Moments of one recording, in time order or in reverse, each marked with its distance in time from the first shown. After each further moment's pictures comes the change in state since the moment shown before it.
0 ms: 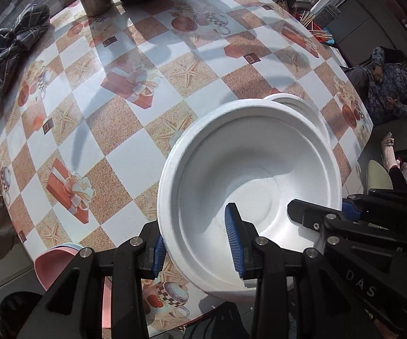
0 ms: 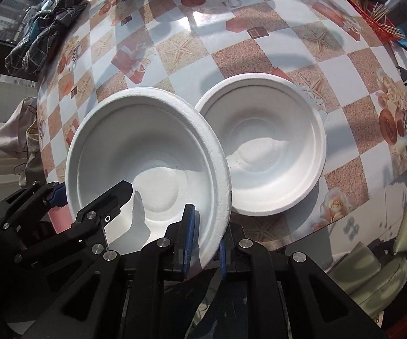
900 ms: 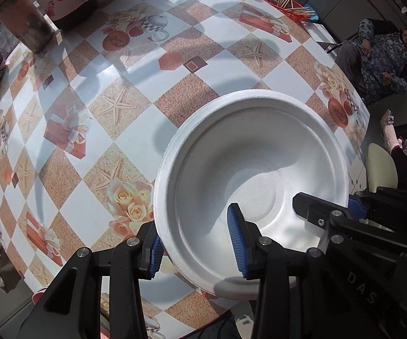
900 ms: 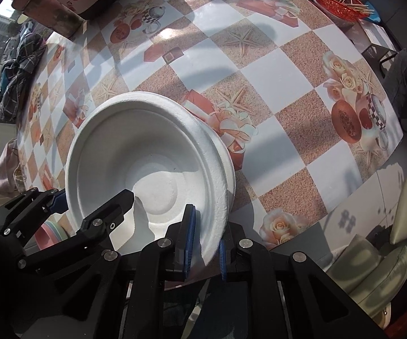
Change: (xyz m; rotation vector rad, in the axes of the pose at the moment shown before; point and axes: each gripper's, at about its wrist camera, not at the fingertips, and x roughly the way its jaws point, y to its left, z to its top) left arm 0.036 -0.070 0.053 0.113 0.062 0.023; right arm -0.002 -0.076 0.025 0.127 -0.047 -0.018
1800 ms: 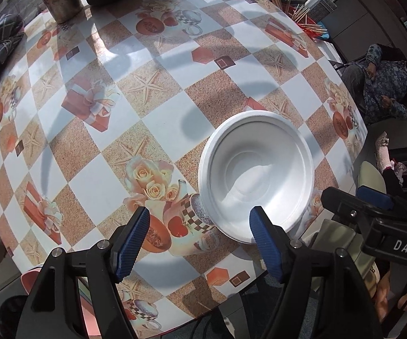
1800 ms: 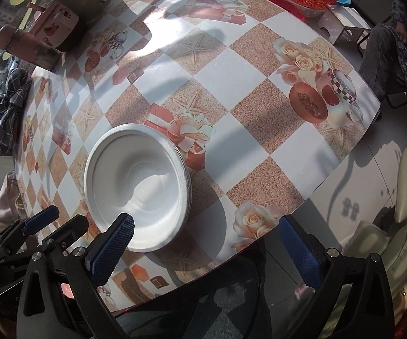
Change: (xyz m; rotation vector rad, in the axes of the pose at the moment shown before) left arm -0.021 0.038 -0.021 -0.120 -0.018 -0.063; right arm -0.017 -0.039 -0.016 0.152 -0.072 0.006
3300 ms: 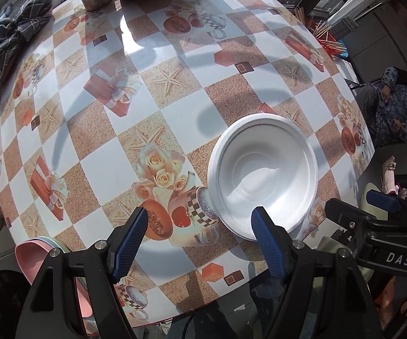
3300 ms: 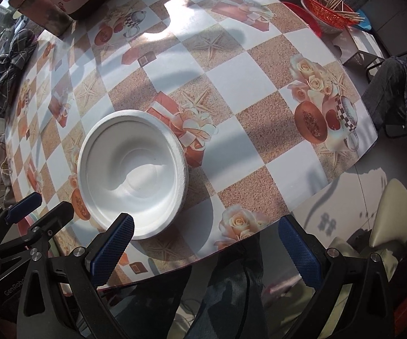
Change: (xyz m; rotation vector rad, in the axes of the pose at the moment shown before) left arm -0.005 0.002 -0.009 -0.153 -0.017 0.050; right arm 0.001 0.013 0.008 -0.184 0.065 -0.086
